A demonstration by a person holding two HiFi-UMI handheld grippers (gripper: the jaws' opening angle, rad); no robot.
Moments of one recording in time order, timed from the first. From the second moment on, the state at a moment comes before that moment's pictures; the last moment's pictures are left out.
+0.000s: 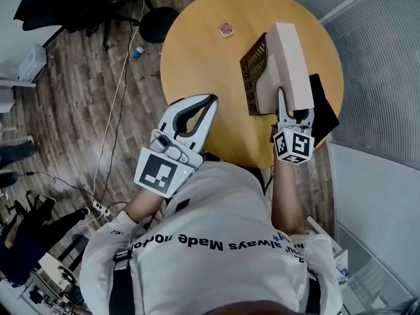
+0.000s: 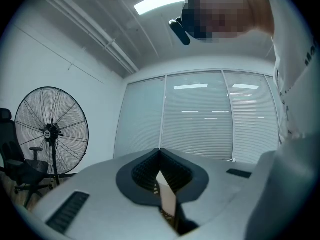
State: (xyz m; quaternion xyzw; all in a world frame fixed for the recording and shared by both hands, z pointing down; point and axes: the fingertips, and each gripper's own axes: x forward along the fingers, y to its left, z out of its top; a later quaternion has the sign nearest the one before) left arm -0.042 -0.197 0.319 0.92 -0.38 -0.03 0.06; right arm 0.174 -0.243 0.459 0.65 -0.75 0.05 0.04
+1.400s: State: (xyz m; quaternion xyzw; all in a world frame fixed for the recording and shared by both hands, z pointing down) left arm -0.040 -0.199 0.322 0.92 -0.38 -0.03 0.04; right arm 0.175 -0.242 0.488 0.65 -0.75 0.06 0.05
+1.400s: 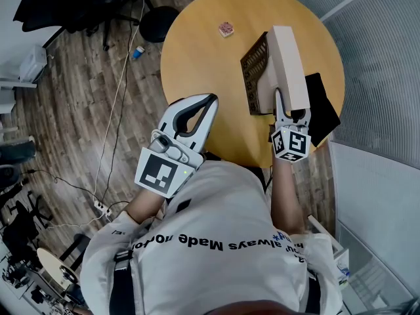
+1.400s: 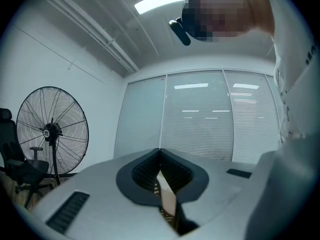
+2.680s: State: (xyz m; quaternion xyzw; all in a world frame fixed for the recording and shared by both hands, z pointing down) left arm -0.041 -0.199 0.323 0.92 -0.39 -0.02 0.06; right arm 0.175 -0.242 0.518 0.65 -0.75 0.09 0.07
